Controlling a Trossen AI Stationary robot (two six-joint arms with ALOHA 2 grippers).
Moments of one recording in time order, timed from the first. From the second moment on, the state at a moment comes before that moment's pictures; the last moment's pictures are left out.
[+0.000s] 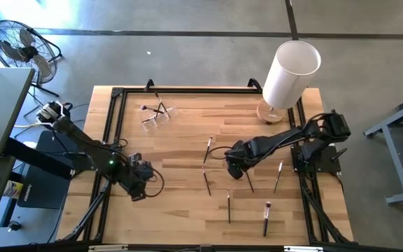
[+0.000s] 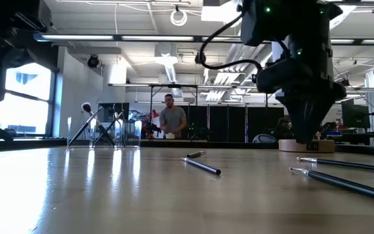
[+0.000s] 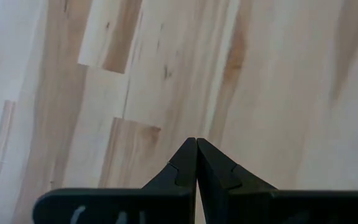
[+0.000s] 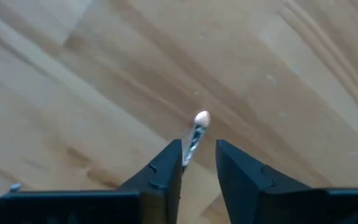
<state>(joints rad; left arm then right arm) -0.67 1.19 0.77 -0.82 -0.28 -0.86 0.14 1.67 1.01 -0.84 0.08 1.05</state>
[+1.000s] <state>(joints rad) -0.71 1.07 0.77 -0.95 -0.38 -0.77 0.08 1.67 0.83 -0.50 0.11 1.03</state>
